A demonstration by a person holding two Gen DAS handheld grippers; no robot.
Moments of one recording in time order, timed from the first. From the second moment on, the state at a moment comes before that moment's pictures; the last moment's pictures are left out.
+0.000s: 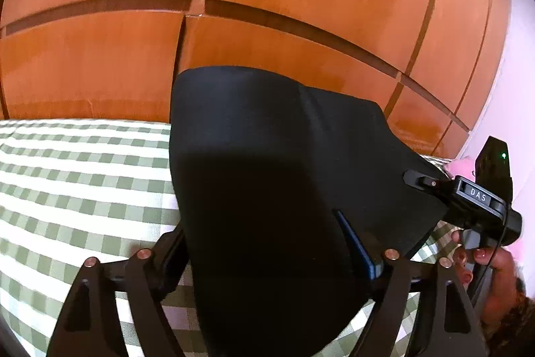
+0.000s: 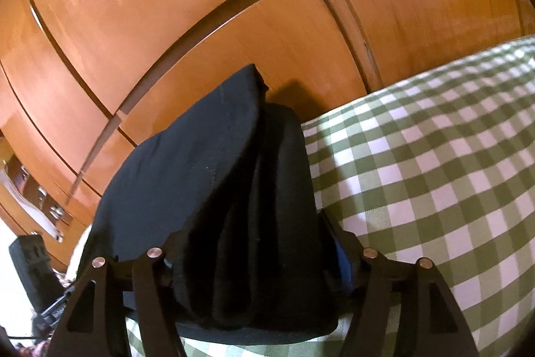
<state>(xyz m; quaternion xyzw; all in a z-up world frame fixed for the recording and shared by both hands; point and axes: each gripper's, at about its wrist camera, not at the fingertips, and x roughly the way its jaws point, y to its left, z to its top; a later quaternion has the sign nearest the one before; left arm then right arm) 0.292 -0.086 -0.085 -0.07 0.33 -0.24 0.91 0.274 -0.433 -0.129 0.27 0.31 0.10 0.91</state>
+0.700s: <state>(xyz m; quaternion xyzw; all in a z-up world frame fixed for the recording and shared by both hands) 0.294 -0.080 -0.089 -0.10 0.34 -0.22 0.91 0.273 -0.437 -0.134 0.29 0.30 0.11 0.90</state>
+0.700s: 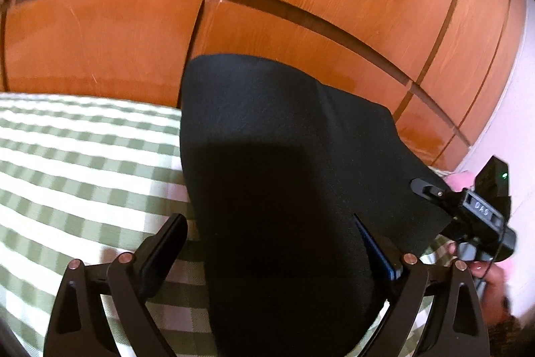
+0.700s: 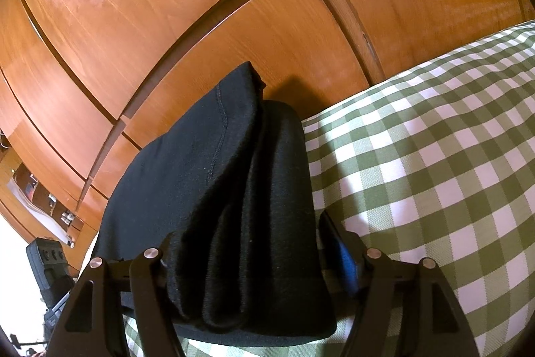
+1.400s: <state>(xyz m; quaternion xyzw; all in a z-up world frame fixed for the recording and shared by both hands) 0.116 -0.102 -0.089 -0.06 0.40 -0.18 0.90 0.085 -0.415 -0.135 0.34 0.30 0.00 0.89</state>
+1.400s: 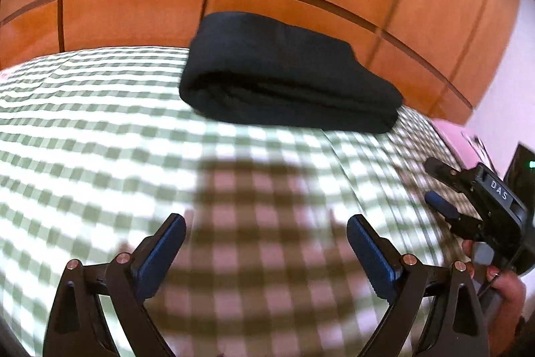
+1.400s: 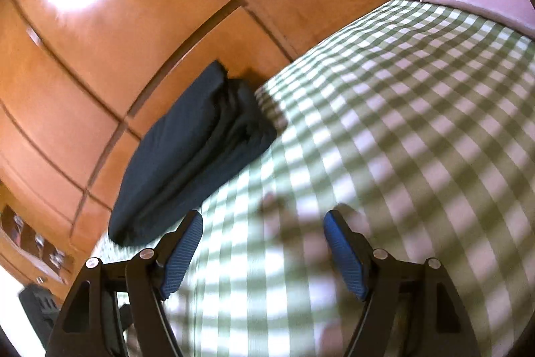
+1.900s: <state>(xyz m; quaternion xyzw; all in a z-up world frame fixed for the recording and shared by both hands) 0.015 -0.153 -0.066 0.22 0.33 -0.03 0.92 -0.040 -0.357 -0.109 0.25 0.34 -0.01 0.91</state>
